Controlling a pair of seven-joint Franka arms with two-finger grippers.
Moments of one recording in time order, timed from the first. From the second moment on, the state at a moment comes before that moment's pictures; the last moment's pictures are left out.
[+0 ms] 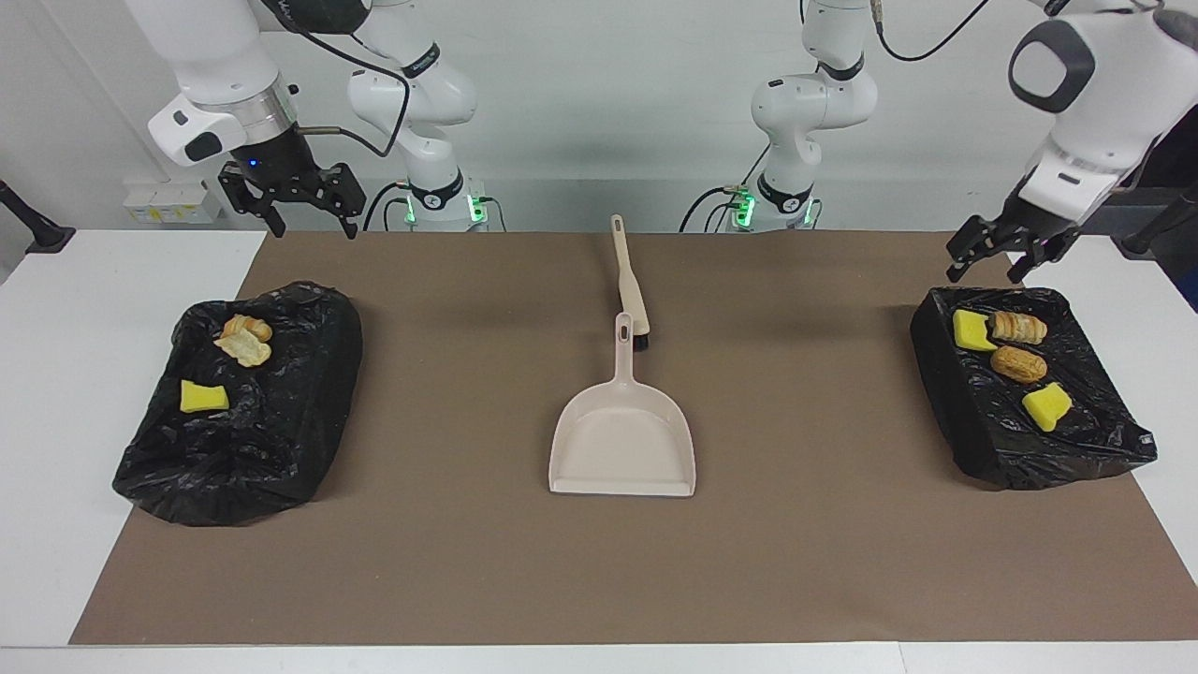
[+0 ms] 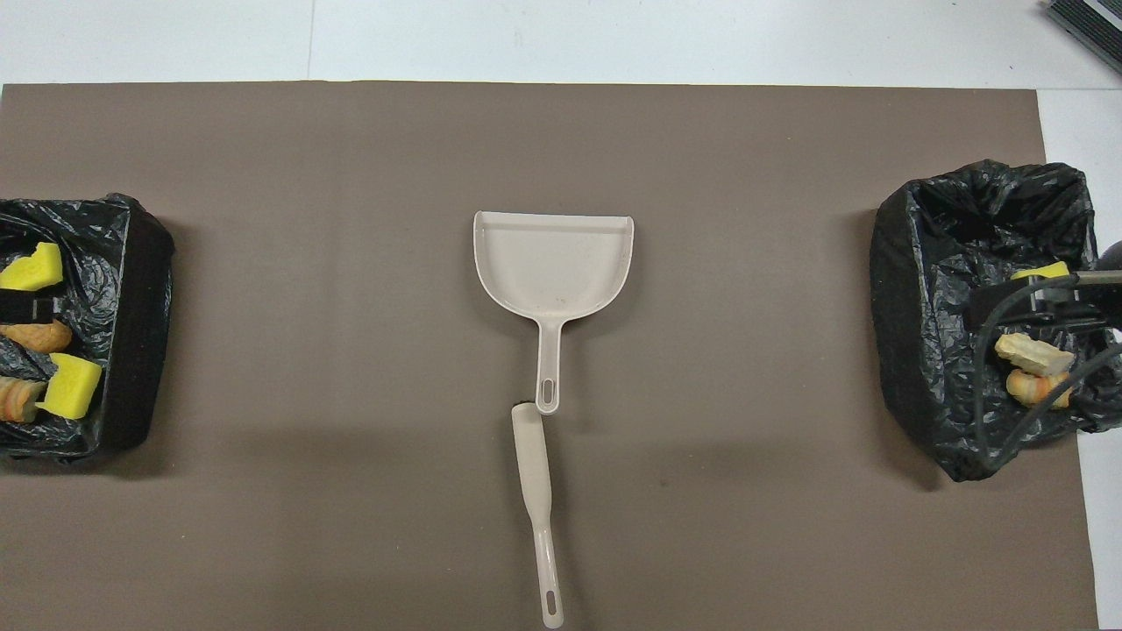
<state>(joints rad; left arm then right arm) 0.07 -0.13 0.05 -1.75 -0.06 1.71 0.19 -0.05 -0.06 0.04 -1.61 0.00 1.52 0.04</state>
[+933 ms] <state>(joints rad) 0.06 -0.14 -0.08 -1.60 -0.03 1.44 0.07 -0.05 -0.06 0.04 -1.61 0.00 1.52 0.04</state>
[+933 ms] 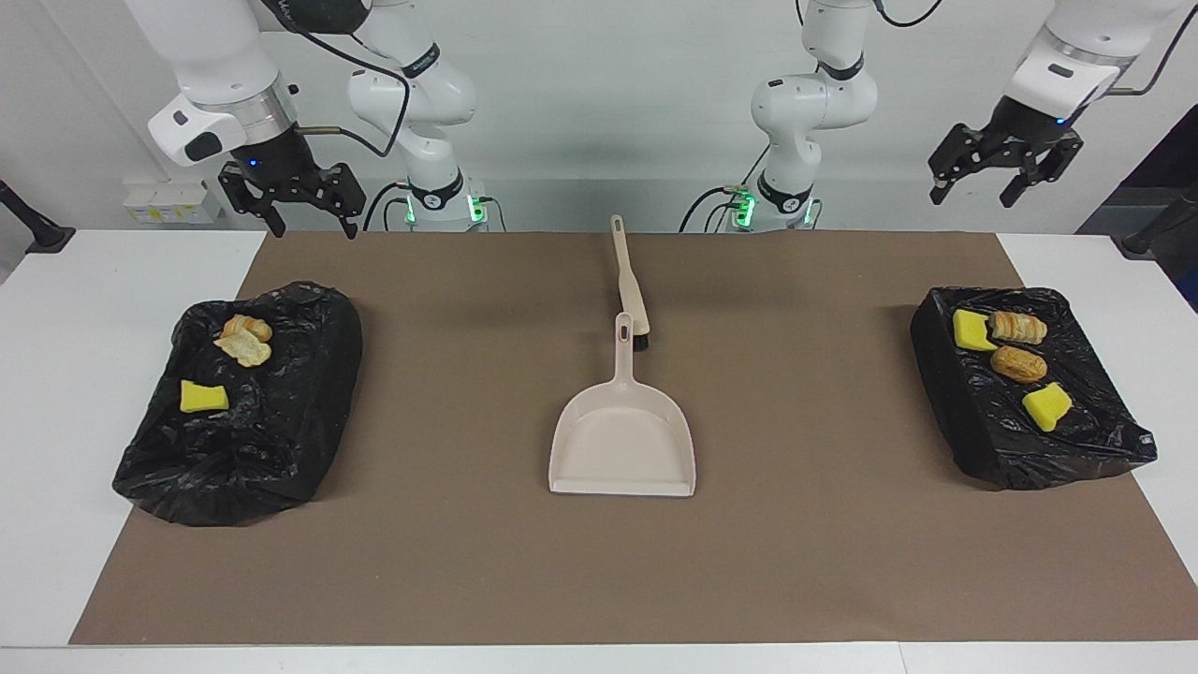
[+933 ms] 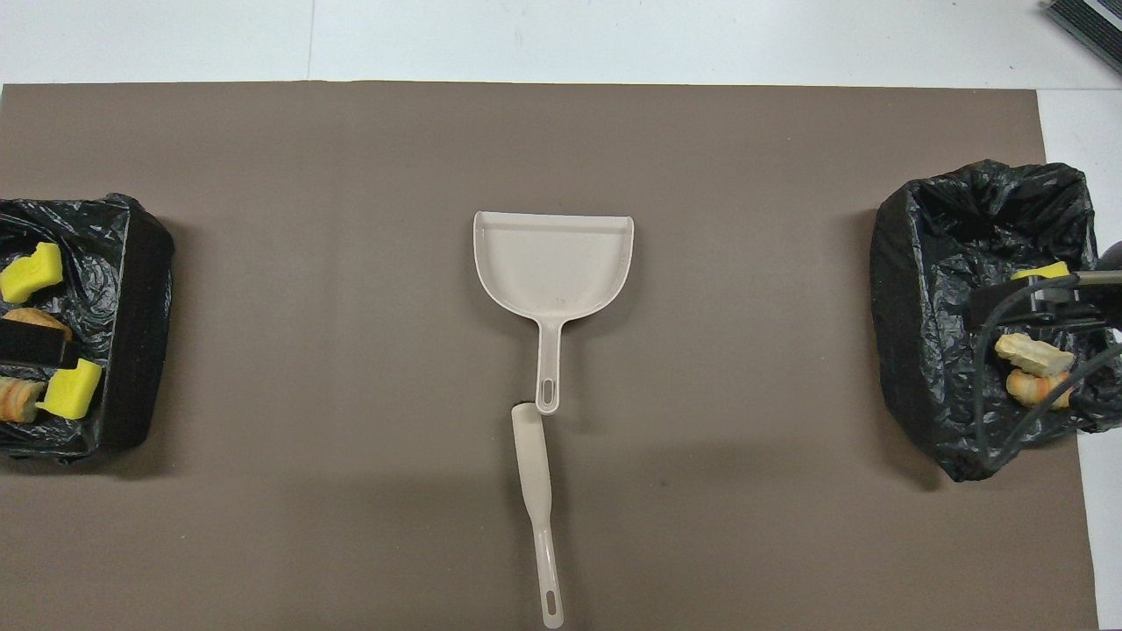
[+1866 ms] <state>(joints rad) 0.06 -0.13 -0.08 -1.60 -0.03 1.46 0.07 -0.05 -0.06 0.04 -1.61 0.00 1.52 0.04</state>
